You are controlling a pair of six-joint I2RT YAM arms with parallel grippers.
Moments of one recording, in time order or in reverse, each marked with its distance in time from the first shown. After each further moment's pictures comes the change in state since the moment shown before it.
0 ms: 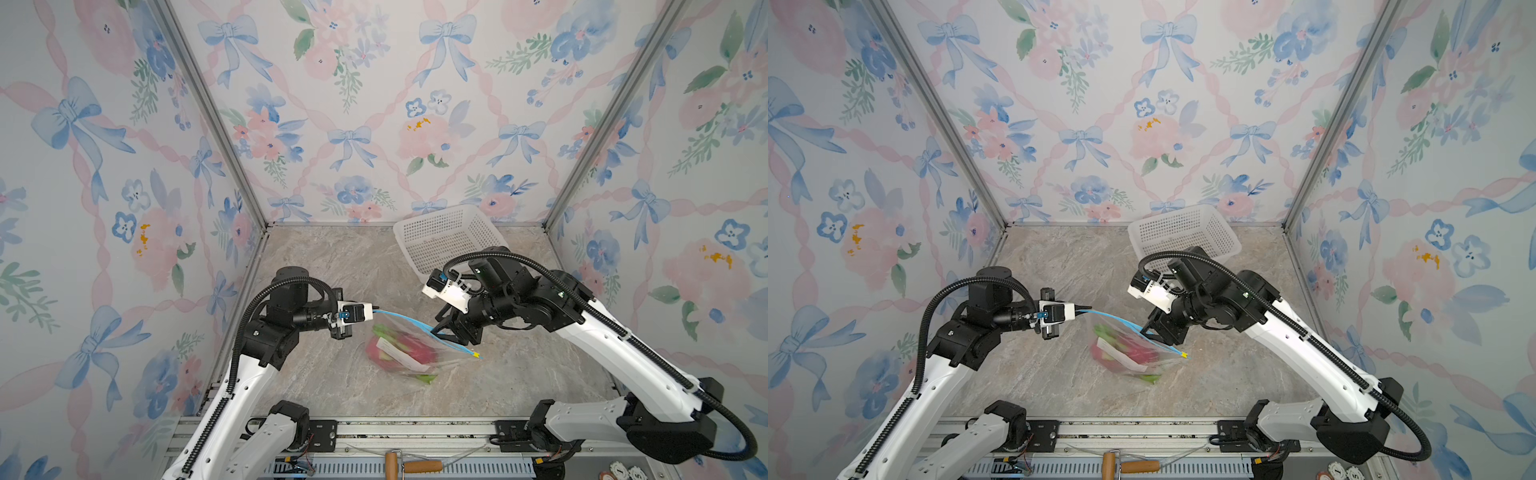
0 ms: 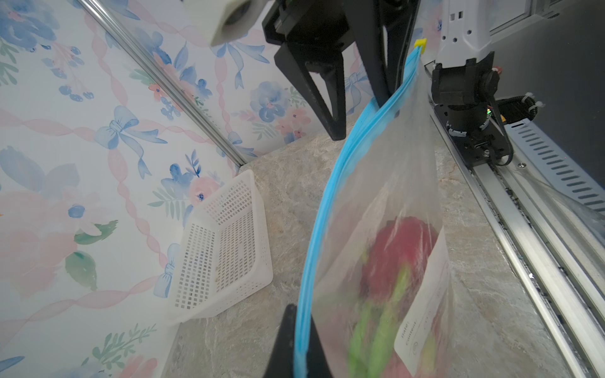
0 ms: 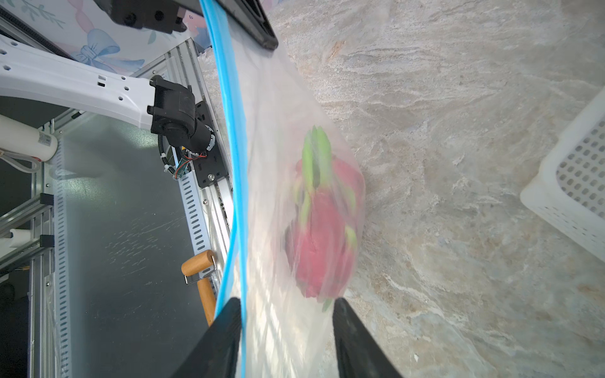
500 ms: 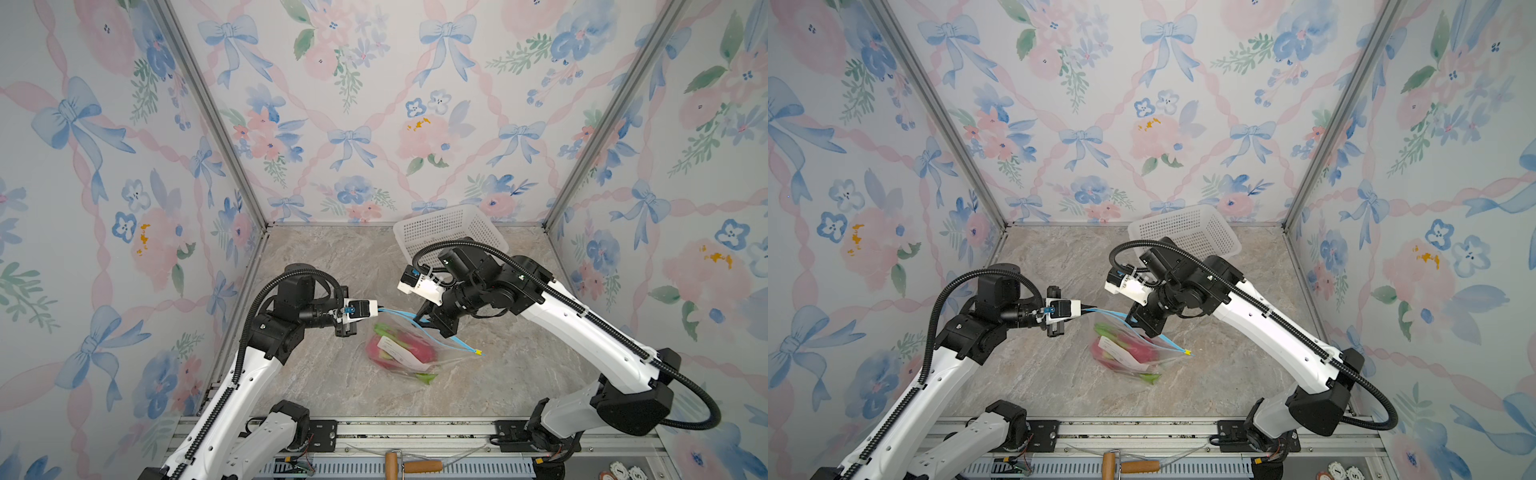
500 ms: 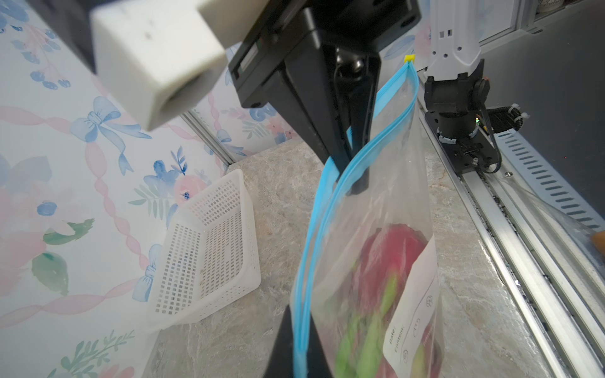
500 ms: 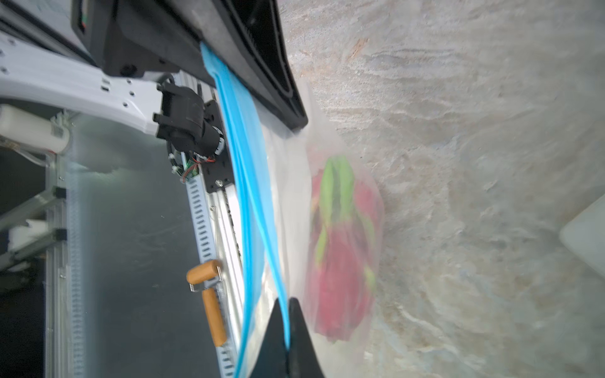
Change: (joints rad) left arm -0.034 0.045 0.011 0.011 -0.011 -0.039; right arm 0.038 0.172 0.128 -0.013 -0.044 -0.001
